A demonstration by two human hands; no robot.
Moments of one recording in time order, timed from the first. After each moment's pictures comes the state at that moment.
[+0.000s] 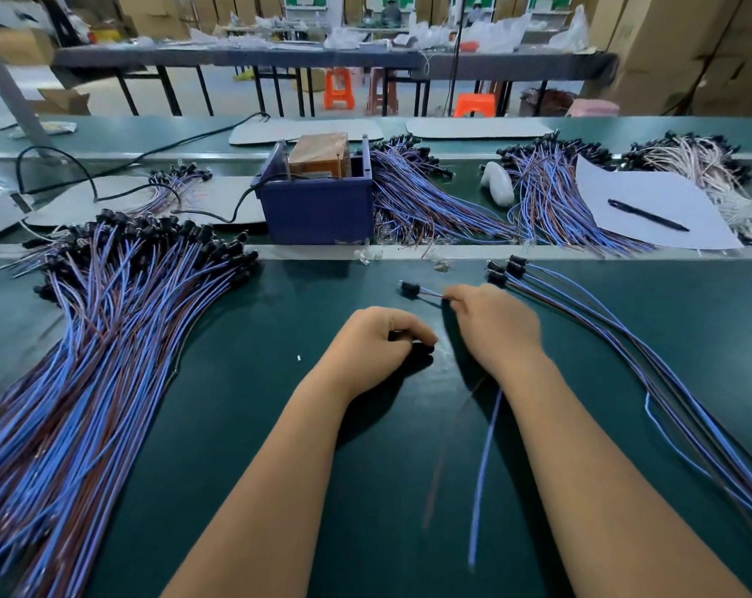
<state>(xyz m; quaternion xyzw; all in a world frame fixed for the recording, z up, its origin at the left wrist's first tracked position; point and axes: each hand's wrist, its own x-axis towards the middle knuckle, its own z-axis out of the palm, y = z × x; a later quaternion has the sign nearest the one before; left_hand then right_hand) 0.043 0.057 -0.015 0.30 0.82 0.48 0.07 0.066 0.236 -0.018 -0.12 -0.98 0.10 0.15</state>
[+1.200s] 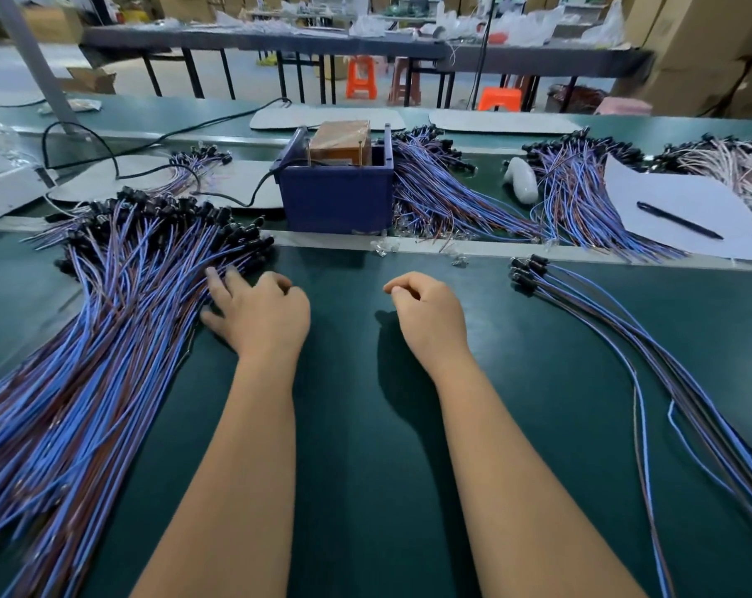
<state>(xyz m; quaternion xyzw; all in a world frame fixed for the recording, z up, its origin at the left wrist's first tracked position) 0.004 -0.011 -0.012 -0.13 0.95 0.28 -0.10 0.045 0.154 -0.019 -0.11 -0.86 0.48 0.16</state>
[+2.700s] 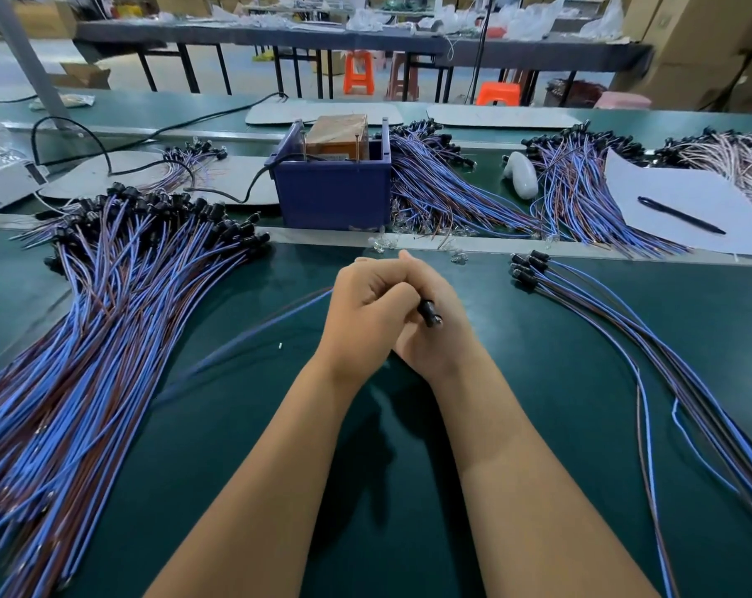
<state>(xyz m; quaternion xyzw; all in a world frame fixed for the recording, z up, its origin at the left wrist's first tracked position) 0.062 0.057 0.017 0.28 0.67 0.69 -0.03 0.055 0.148 0.001 -0.03 -0.42 0.90 -0.08</state>
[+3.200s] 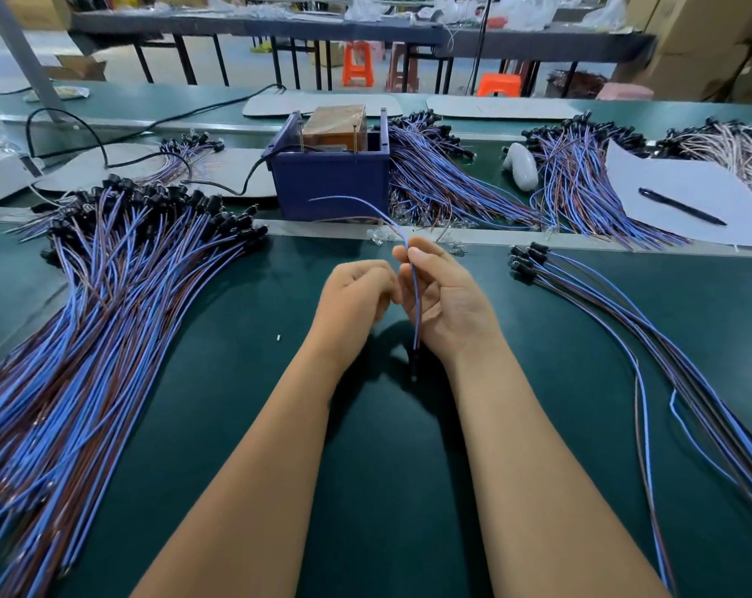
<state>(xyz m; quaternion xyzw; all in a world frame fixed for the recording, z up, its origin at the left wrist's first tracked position) 0.040 0.049 0.000 0.16 0.72 0.68 0.02 0.049 0.166 -0.004 -0.06 -0.37 0.93 0.06</state>
